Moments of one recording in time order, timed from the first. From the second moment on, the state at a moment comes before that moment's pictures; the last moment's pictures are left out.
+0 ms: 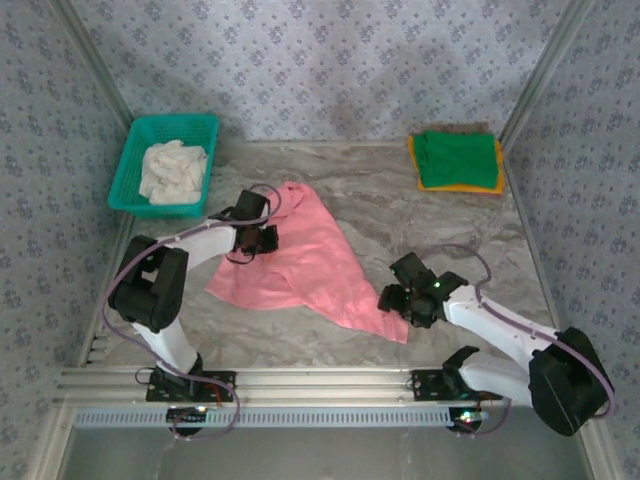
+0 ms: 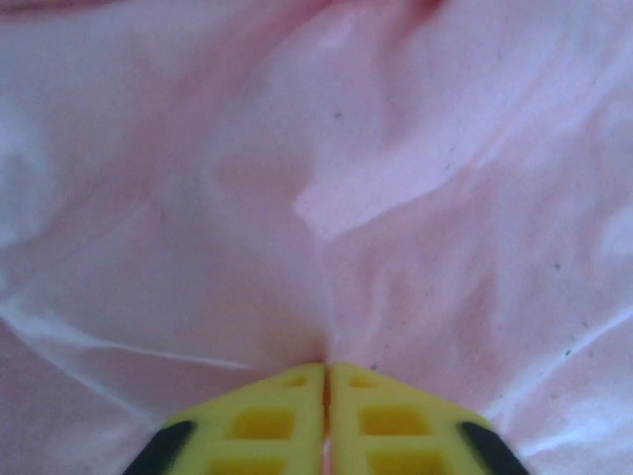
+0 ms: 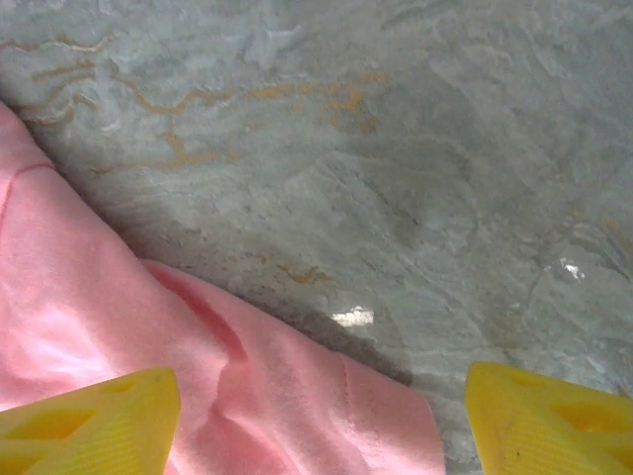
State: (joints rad) left arm -0.42 1.73 1.02 -0.35 0.11 -0.47; right arm 0.61 1.09 0.54 -0.72 0.01 0.94
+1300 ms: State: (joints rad) left arm -0.39 1.24 1.06 -0.54 0.01 -0.50; right arm 0.16 0.99 0.89 -0.82 -0.17 0.65
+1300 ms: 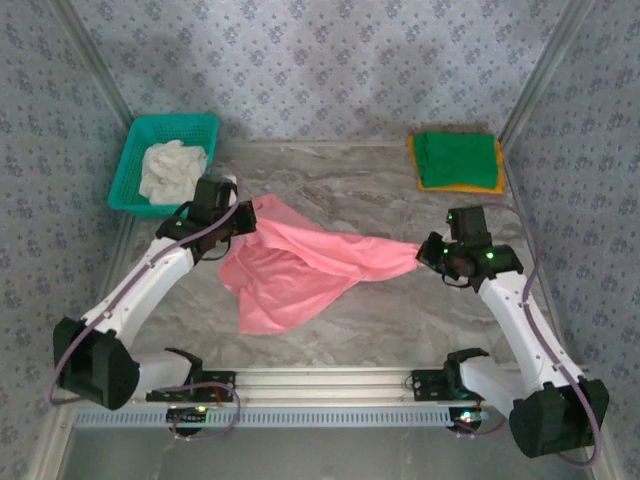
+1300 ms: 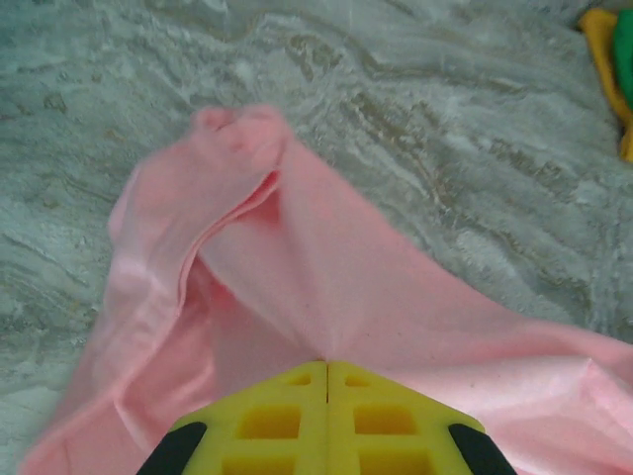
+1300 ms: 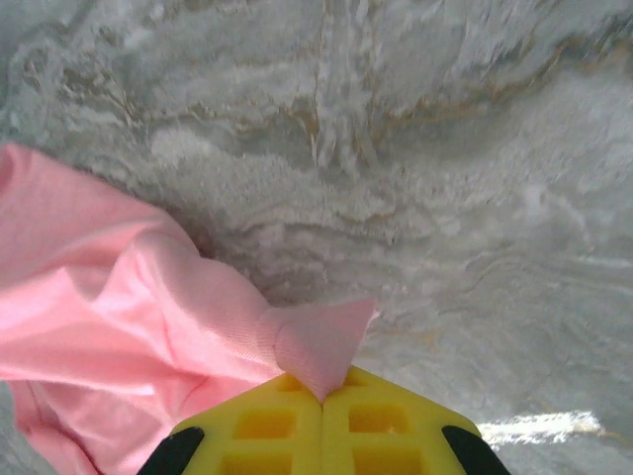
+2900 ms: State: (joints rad) left arm -0.32 1.25 1.24 -0.34 0.16 -0.14; right arm 0.21 1.23 0.99 -0.39 -0.18 0.51
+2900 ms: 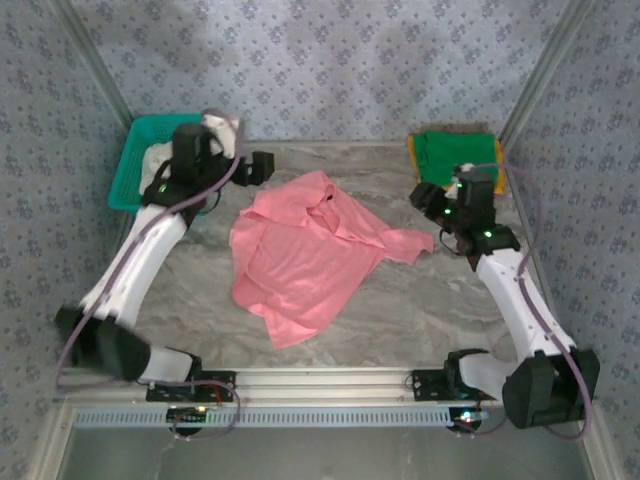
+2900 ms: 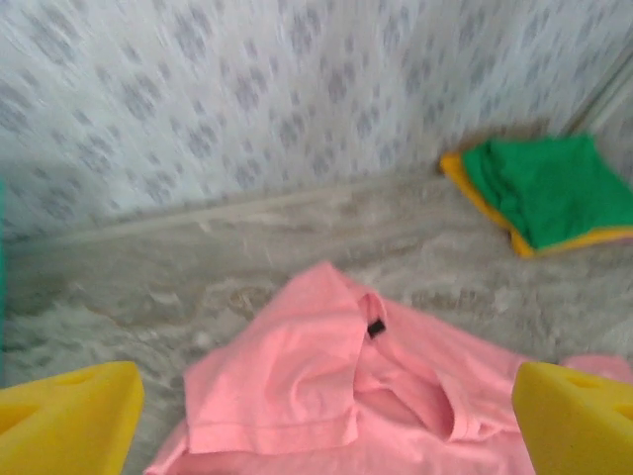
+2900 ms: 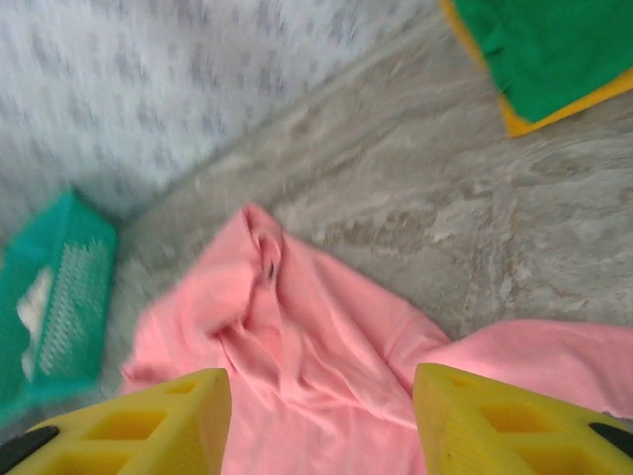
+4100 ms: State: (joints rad) left arm -0.31 1.58 0.80 -0.27 -0.15 -0.38; right arm 0.40 2.15 1.63 -0.61 -0.08 0.25
